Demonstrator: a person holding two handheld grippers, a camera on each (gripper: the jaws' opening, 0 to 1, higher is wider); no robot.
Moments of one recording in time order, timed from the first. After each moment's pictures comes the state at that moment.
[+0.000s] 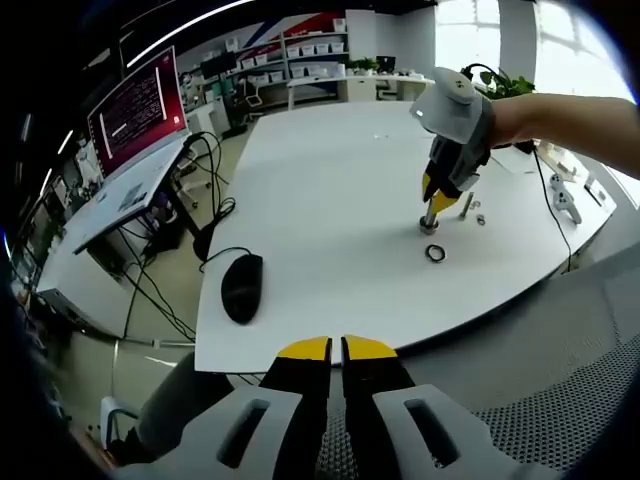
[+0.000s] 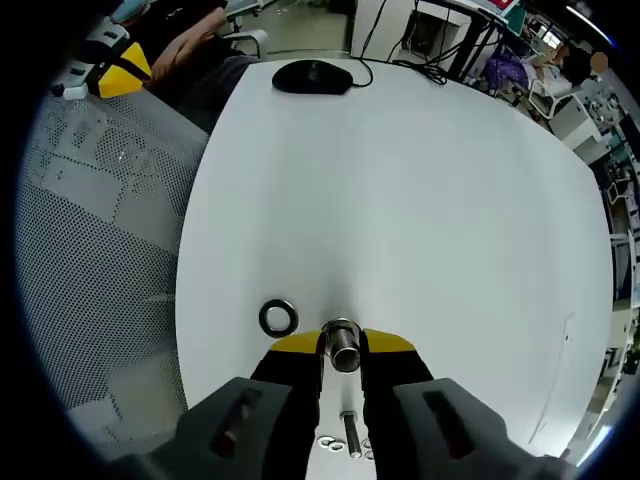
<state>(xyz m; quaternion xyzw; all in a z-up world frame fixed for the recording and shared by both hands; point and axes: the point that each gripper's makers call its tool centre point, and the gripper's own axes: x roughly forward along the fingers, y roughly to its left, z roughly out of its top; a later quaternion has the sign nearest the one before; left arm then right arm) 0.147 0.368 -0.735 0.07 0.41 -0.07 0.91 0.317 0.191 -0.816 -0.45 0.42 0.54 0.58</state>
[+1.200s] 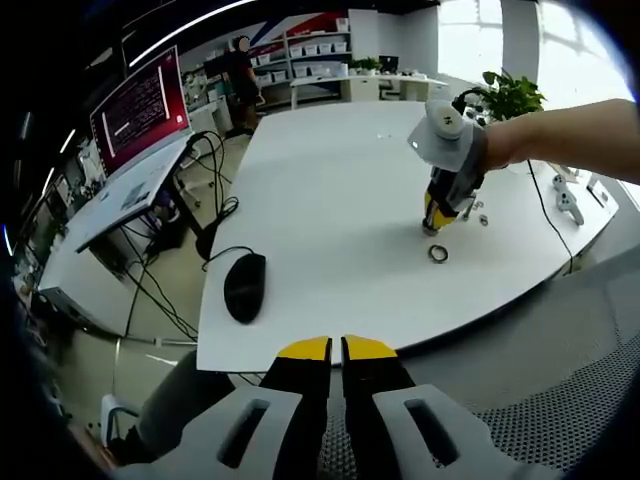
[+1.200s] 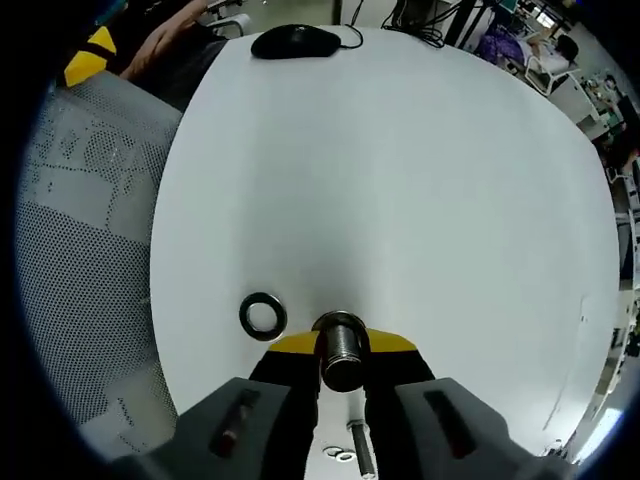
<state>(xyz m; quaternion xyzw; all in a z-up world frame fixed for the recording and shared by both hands) 0.147 0.370 -0.735 0.07 0.41 -0.06 0.91 0.313 0.182 -0.851 -0.46 0.45 0.50 0.58</state>
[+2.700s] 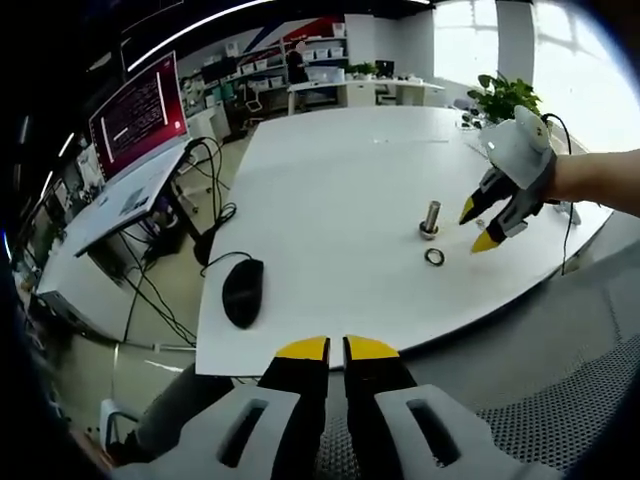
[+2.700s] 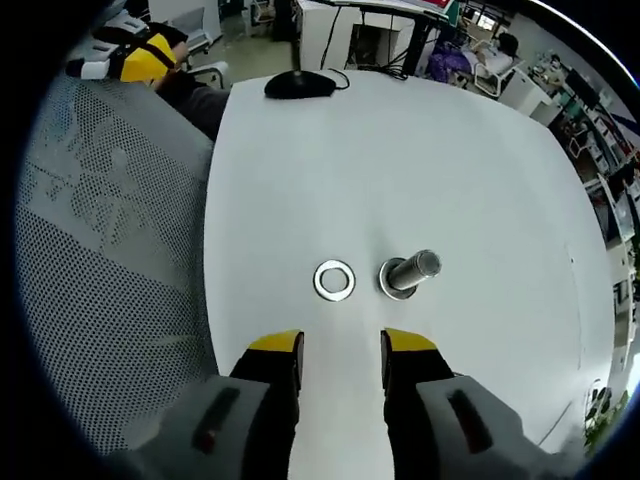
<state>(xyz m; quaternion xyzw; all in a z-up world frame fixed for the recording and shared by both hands) 0.149 0.369 -0.733 0.07 0.40 -0.07 0.91 0.256 0.150 -0.833 -0.38 0.42 0.48 0.66</state>
